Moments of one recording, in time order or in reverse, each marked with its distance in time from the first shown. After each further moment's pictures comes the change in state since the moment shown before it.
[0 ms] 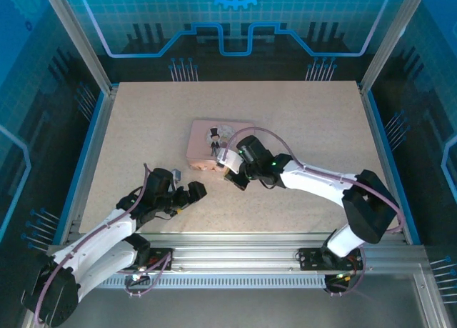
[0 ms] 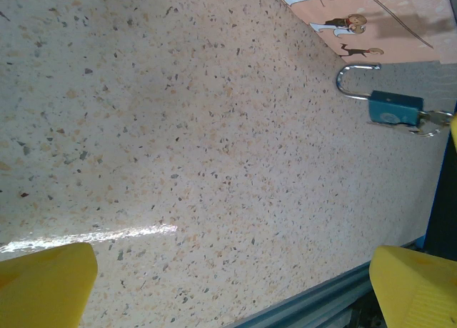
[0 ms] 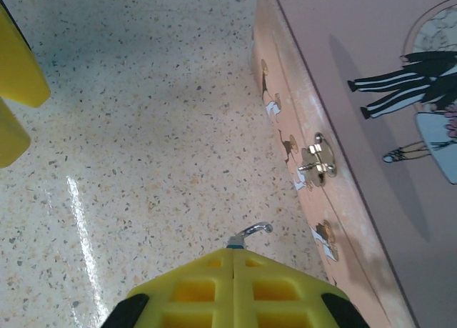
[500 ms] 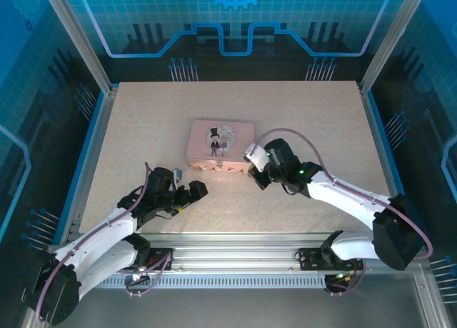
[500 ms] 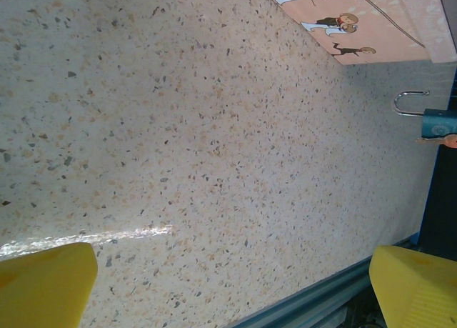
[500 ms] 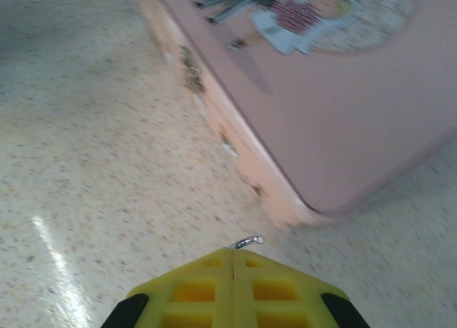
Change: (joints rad) left arm 0.000 0.023 0.000 0.032 0.015 0.000; right arm -0.146 -0.270 -0.212 0.000 0.092 0.127
